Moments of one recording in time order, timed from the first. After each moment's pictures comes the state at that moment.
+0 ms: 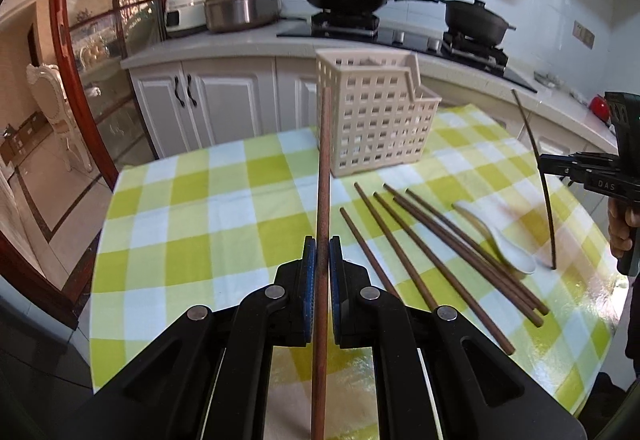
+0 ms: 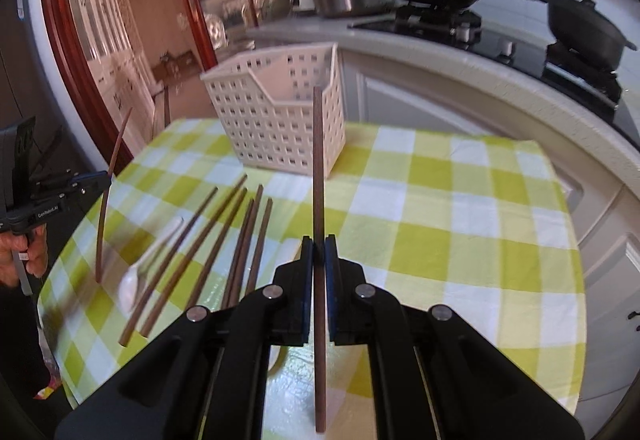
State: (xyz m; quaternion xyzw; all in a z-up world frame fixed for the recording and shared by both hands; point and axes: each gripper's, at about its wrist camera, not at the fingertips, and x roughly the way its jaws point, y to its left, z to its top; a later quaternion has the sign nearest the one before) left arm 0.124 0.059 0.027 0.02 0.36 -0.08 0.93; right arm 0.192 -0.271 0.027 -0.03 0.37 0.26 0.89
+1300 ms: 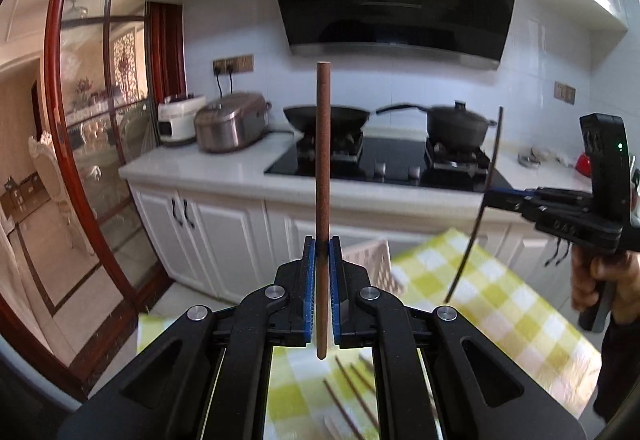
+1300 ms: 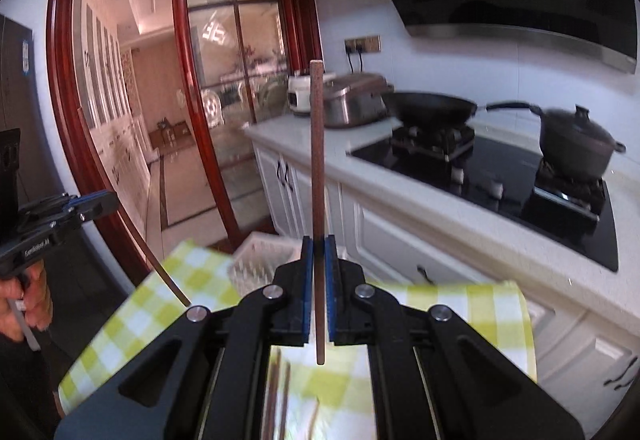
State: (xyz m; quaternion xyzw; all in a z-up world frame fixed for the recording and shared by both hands) left arm 0.188 0.018 0.206 0.04 0.22 -0.10 0.97; right arm 0.260 -0.229 0.195 0.01 0.23 0.25 0.94
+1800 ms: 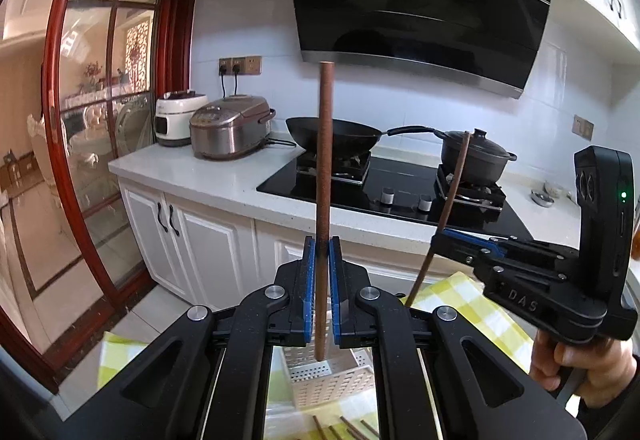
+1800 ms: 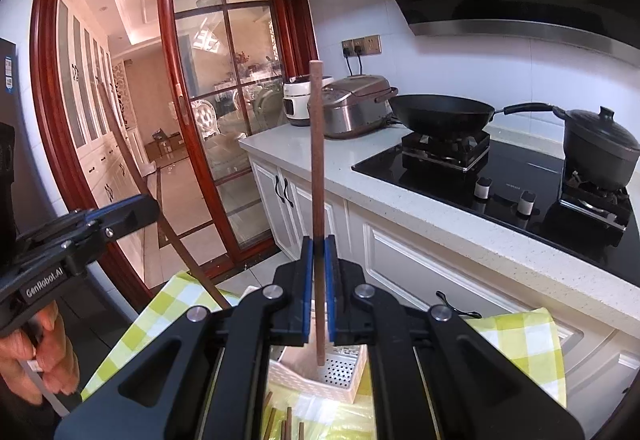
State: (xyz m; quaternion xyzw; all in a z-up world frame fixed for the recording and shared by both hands) left arm 0.275 -0.002 0.190 -0.02 0.21 -0.09 0.97; right arm 0.334 -0.183 0.168 0.02 0.25 0.24 0.94
